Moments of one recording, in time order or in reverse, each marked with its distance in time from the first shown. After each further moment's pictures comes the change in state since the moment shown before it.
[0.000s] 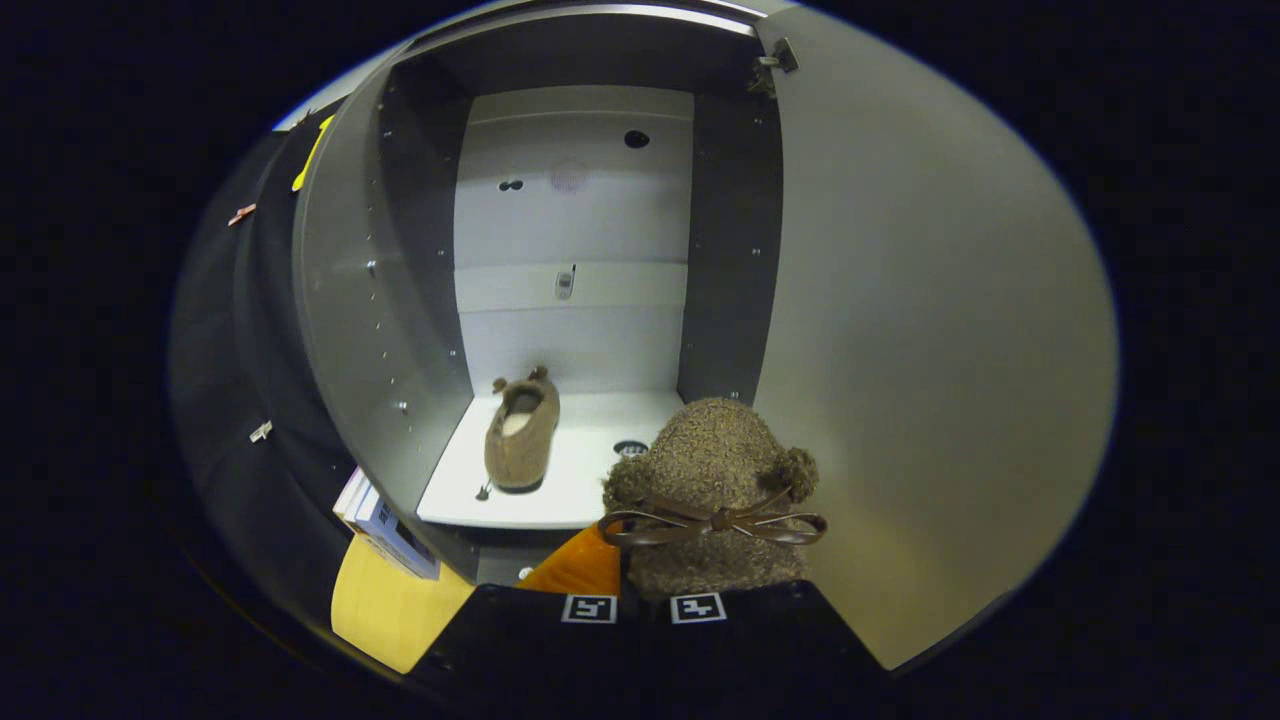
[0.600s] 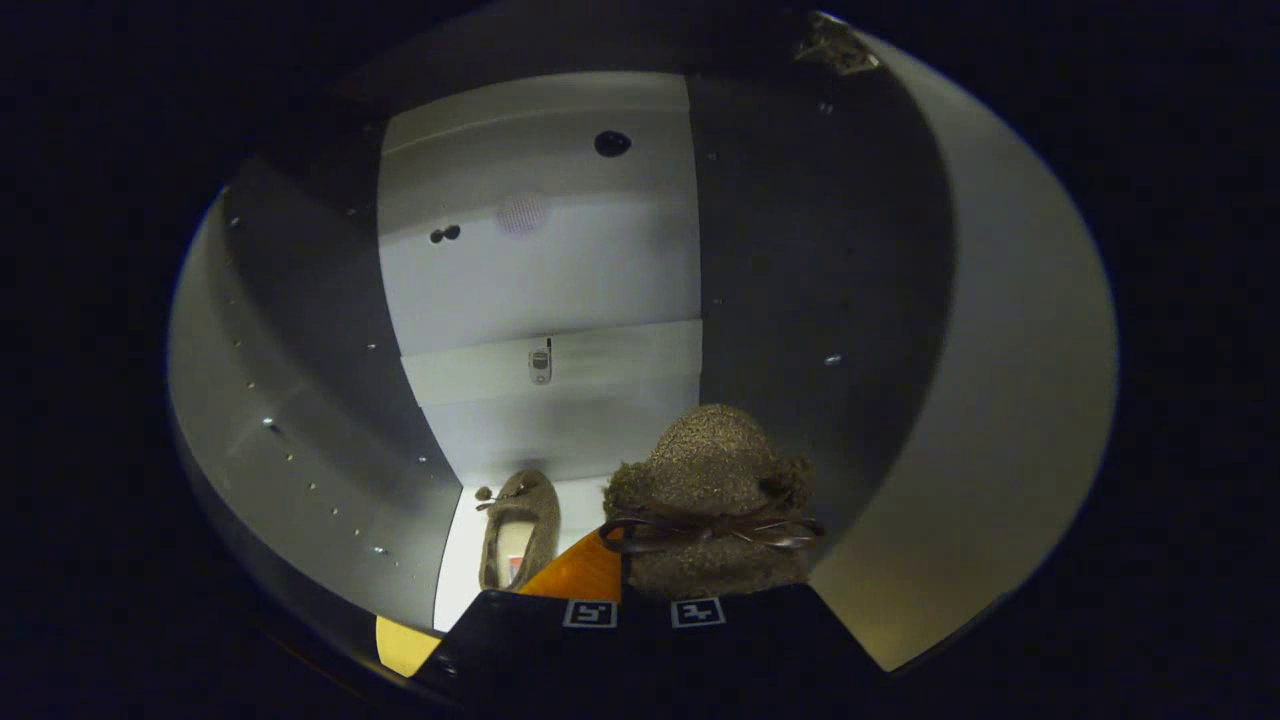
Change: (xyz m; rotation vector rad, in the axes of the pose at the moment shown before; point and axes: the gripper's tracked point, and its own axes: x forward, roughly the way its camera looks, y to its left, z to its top) arm 0.133 0.009 0.087 0.113 0.026 0.019
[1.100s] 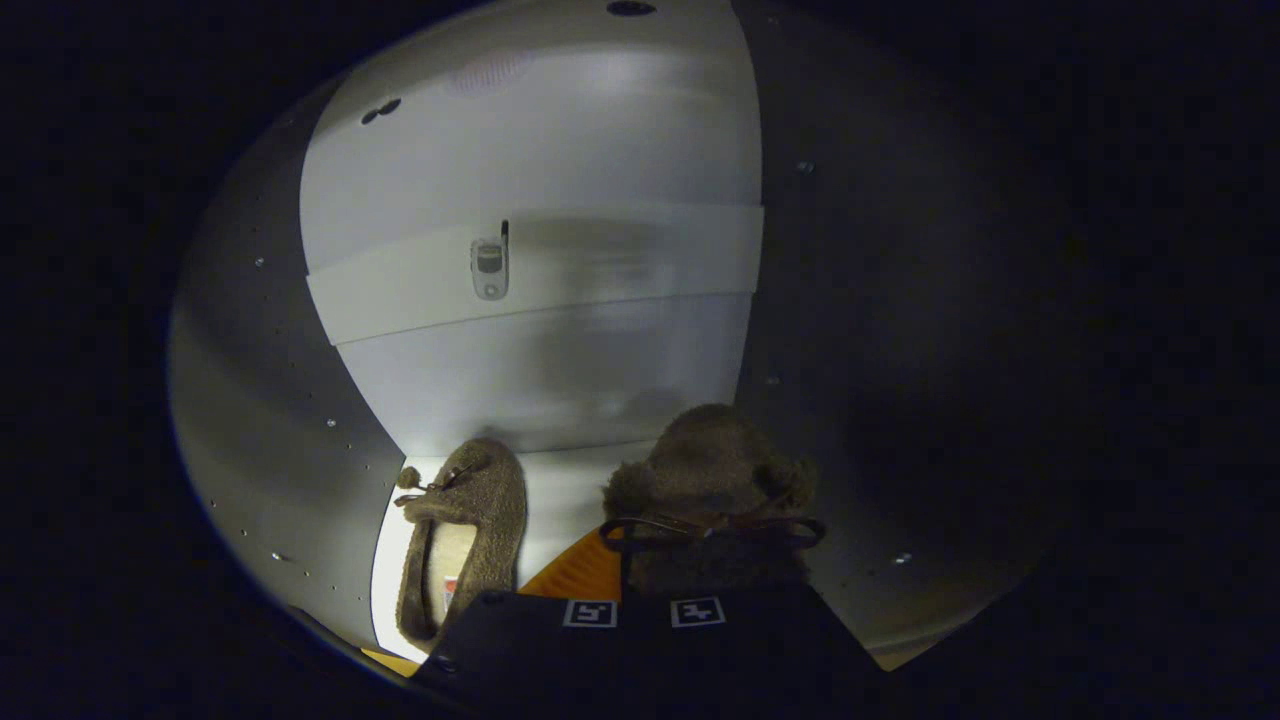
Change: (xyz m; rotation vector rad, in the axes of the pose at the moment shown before) arm 0.127 0.008 -0.067 -0.037 0.170 -0.006
